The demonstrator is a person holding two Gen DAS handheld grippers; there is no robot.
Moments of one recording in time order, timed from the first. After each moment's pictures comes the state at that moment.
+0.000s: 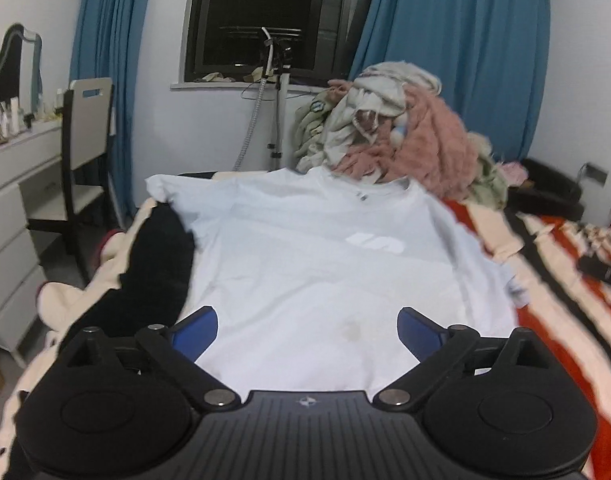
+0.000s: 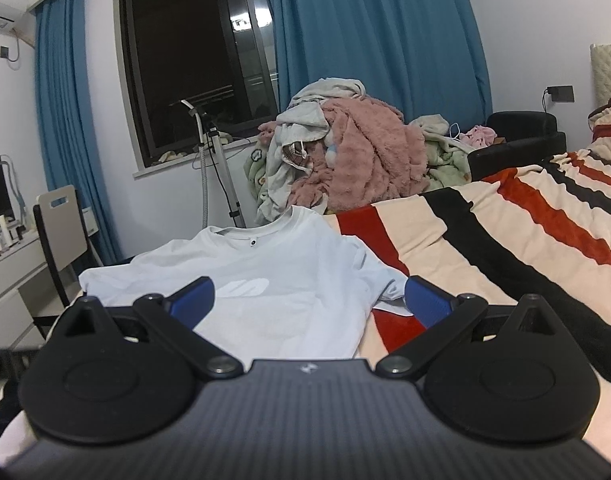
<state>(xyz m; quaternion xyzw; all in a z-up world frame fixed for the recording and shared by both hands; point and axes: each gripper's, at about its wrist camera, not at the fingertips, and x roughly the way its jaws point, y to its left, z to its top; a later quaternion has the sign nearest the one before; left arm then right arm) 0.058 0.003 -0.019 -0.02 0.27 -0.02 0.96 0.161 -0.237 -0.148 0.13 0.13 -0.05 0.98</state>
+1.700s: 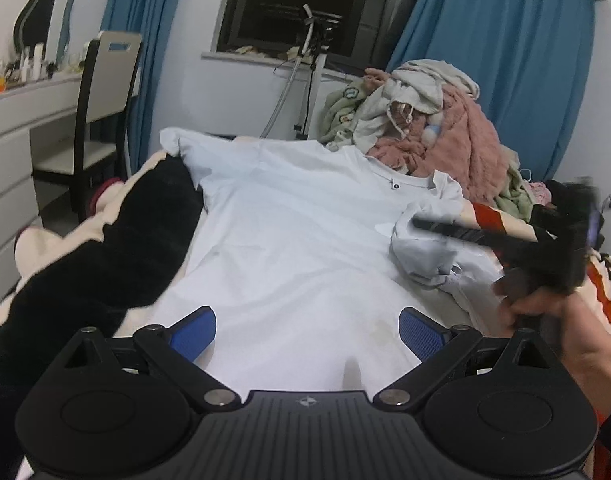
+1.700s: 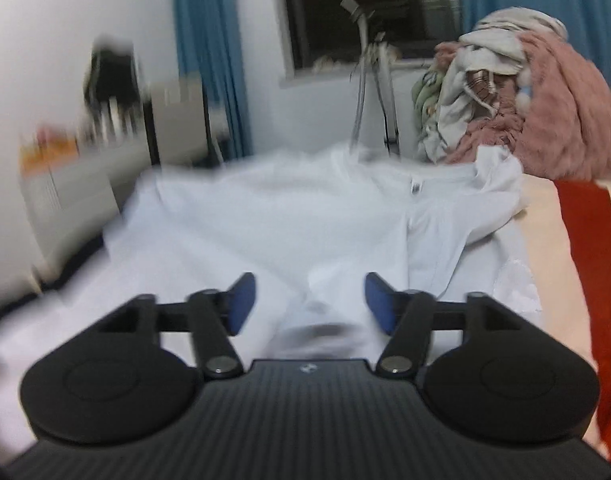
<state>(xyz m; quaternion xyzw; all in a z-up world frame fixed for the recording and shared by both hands) 0.152 0.066 -0.117 -0.10 0.28 -0.01 0.95 0.416 -0.208 -0.222 0.09 0.20 0.23 0.95</state>
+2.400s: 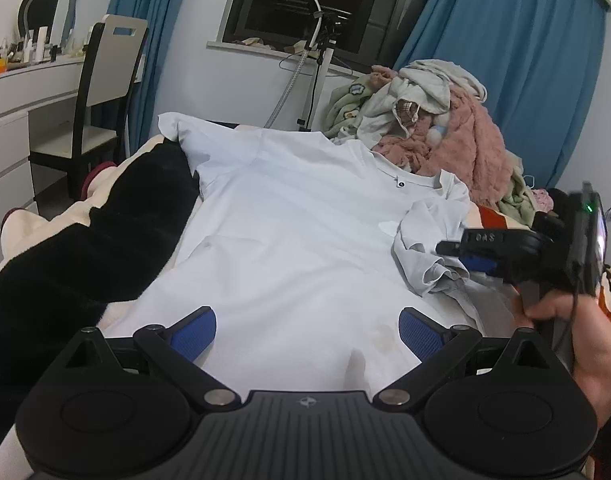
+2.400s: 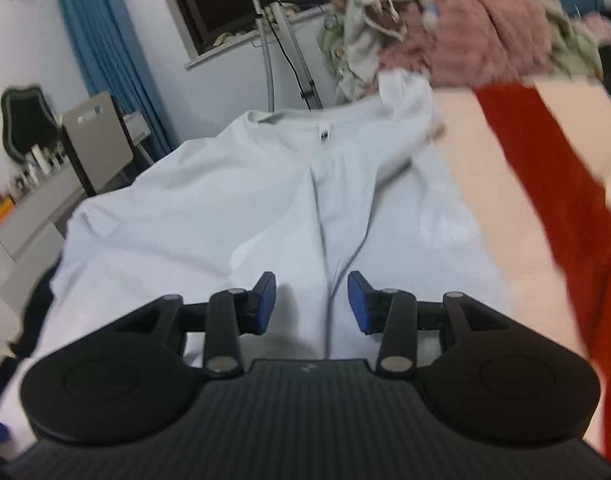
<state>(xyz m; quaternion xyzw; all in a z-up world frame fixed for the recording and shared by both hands) 0.173 0.070 -0.134 -0.12 0.28 -0.02 0.95 0.435 -0.220 -0.243 0.16 0.31 0.11 0.93</state>
